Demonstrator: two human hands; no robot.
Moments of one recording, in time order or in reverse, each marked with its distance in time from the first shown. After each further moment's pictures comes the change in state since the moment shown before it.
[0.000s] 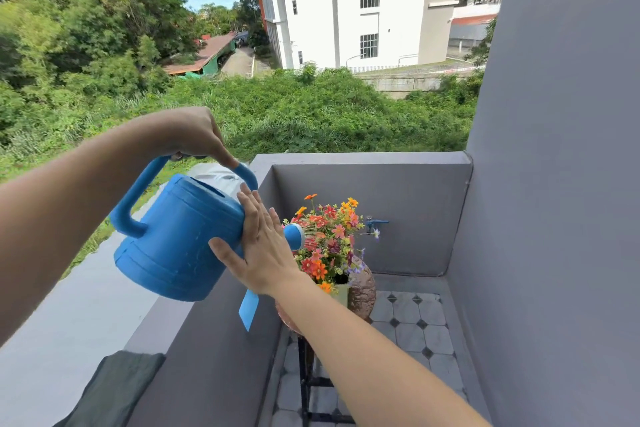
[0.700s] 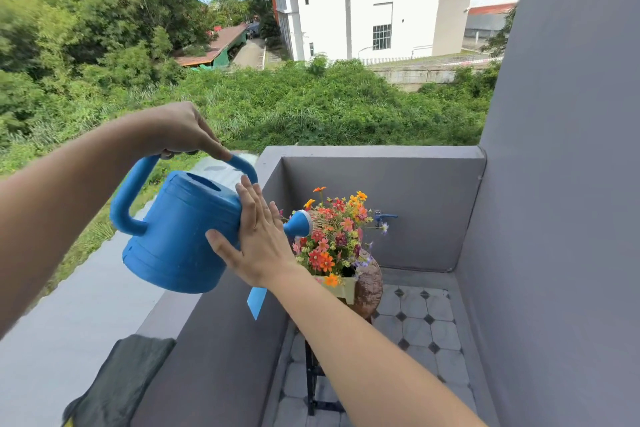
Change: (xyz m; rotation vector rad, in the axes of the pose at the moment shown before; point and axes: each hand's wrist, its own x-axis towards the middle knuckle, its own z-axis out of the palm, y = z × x) left_hand -0.014 -0.022 0.006 -0.192 0.047 -0.033; right_hand -0.003 -0.009 0.007 0.005 -0.047 0.009
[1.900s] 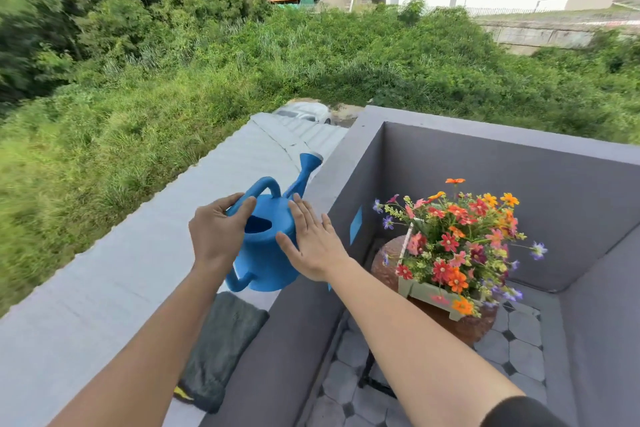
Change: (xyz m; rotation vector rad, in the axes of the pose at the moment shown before) left_hand -0.017 -0.198 0.160 -0.705 0.719 -0.414; right_hand 0.062 0.065 0.146 -0.207 -0.505 0.022
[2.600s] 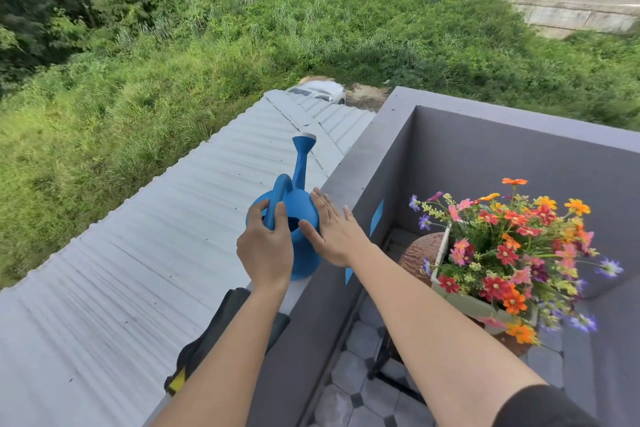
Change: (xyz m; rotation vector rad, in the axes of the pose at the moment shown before) left_hand -0.028 -0.032 0.054 0.125 0.200 -0.070; right_hand 0.029 0.033 0.016 -0.007 -0.110 0.032
